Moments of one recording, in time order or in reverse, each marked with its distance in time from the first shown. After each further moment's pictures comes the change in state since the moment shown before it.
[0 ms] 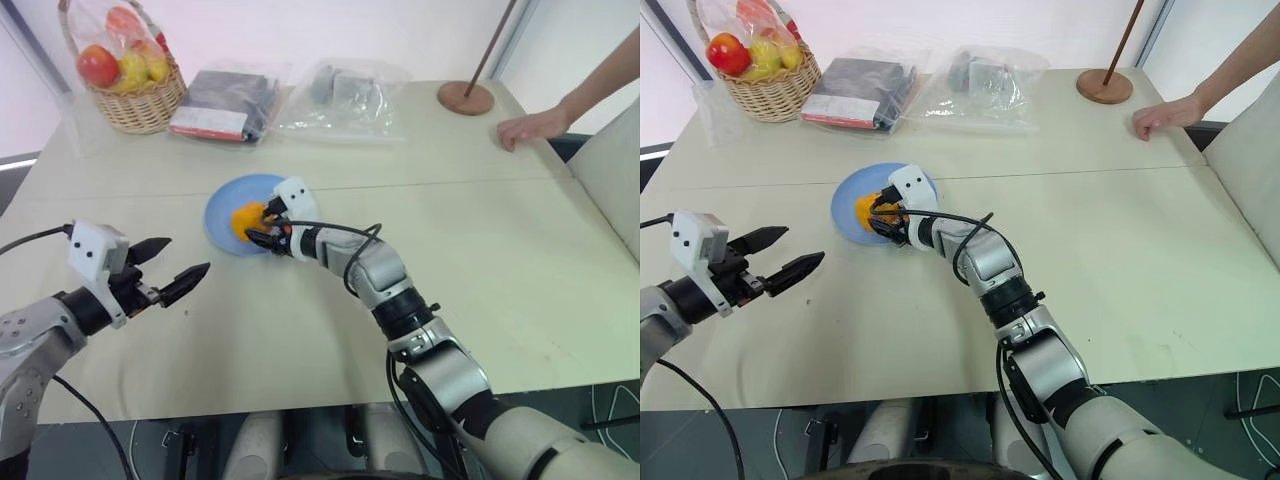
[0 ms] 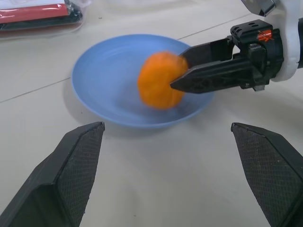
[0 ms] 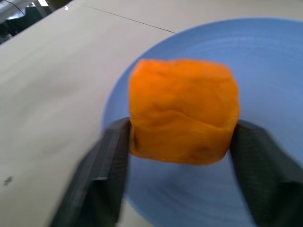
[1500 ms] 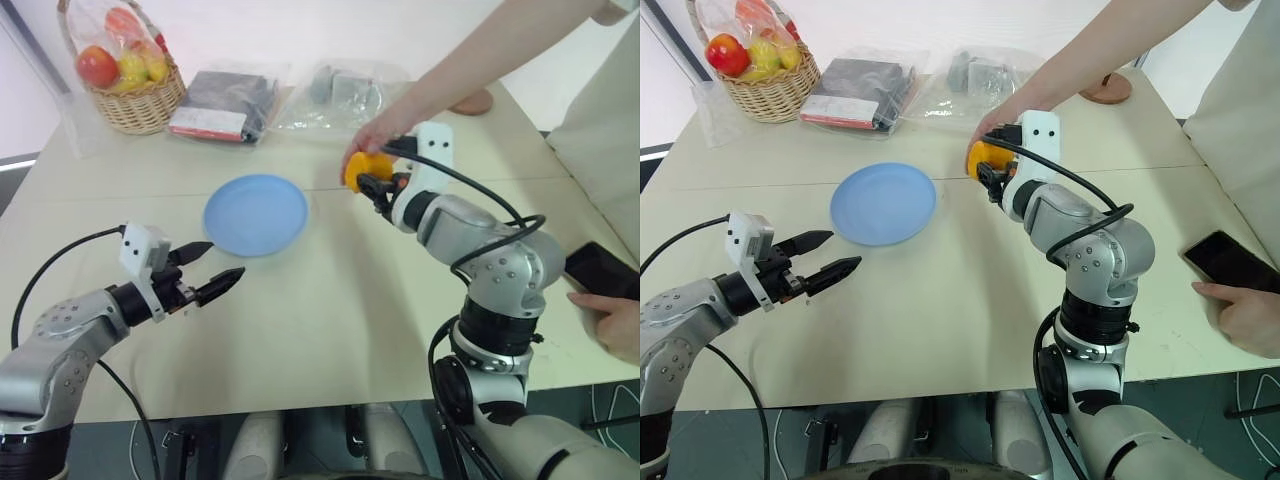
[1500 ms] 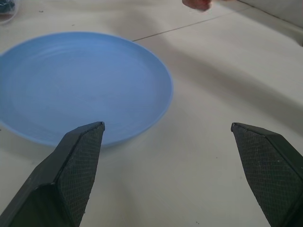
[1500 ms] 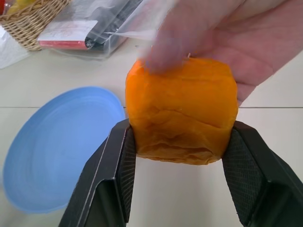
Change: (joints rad) left arm -0.117 -0.064 -0.180 0.097 0.011 -0.028 -0.067; right arm 0.074 -0.156 -0.477 -0.792 0.372 0.763 -0.569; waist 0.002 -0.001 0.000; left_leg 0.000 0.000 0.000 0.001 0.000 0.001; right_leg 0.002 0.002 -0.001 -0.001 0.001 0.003
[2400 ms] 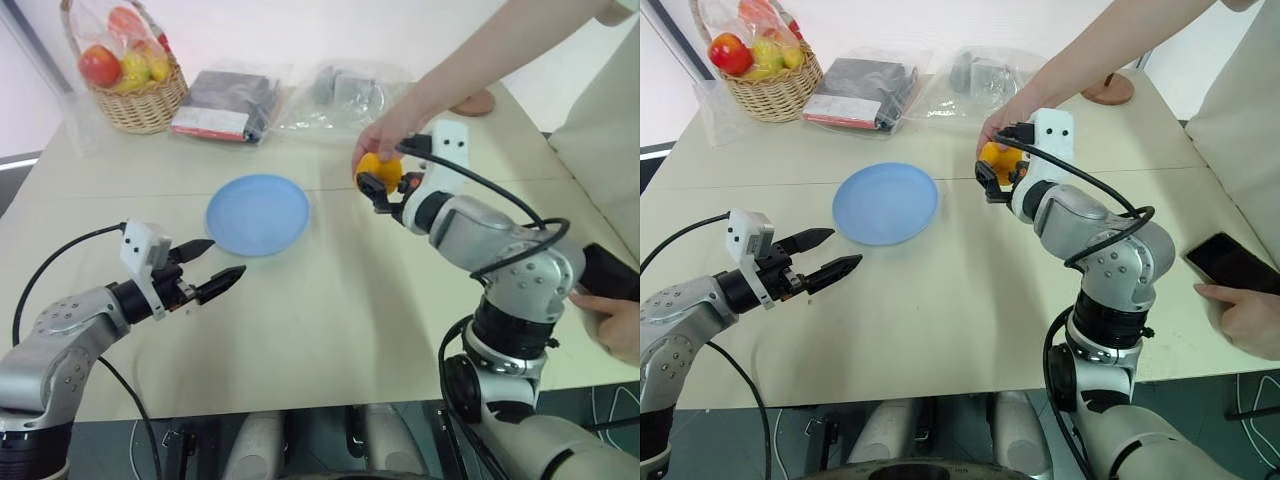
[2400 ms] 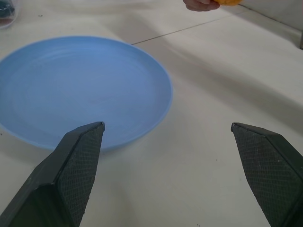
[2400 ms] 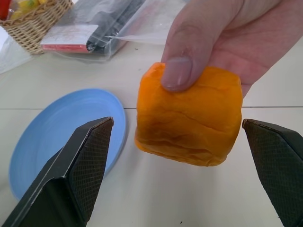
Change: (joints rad) left arm -0.017 -0.002 -0.006 0.006 0.001 0.000 -0.009; right arm 0.004 -0.023 -0.045 -0.025 0.141 0.022 -0.152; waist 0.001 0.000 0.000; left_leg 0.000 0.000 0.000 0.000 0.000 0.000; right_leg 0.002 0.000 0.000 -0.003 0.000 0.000
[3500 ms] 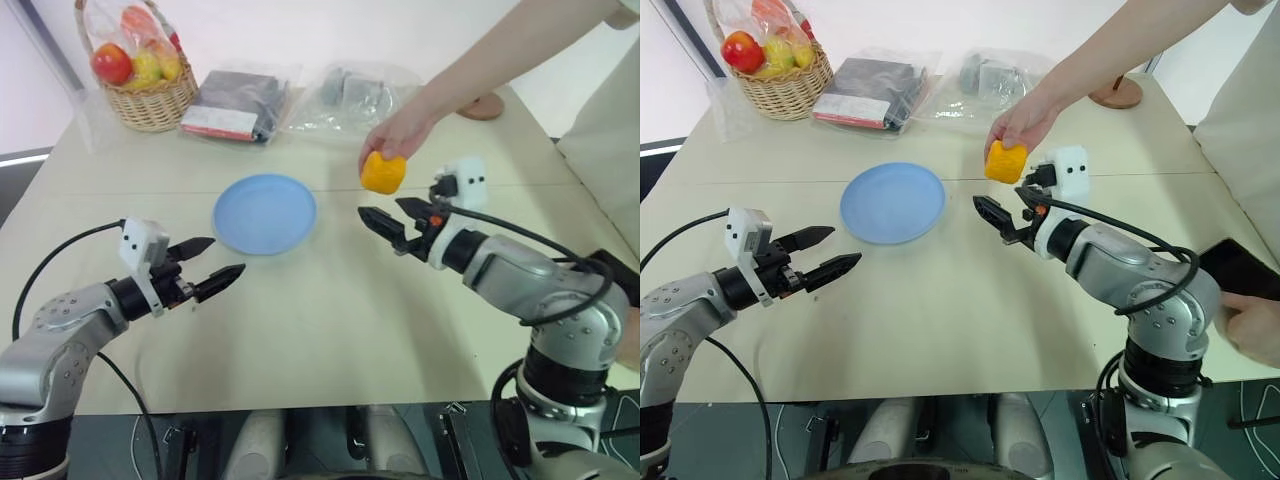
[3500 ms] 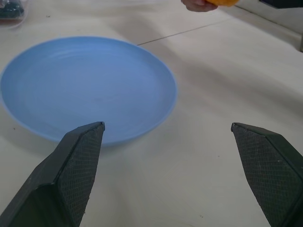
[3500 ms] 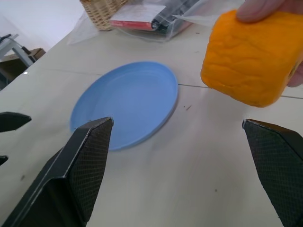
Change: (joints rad) left arm -0.022 0.006 0.000 0.025 0.000 0.000 -0.028; right arm 0.221 -0.213 0.030 -0.140 0.277 -0.084 0.160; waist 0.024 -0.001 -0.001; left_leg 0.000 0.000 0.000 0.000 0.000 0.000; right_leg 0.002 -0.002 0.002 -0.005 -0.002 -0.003
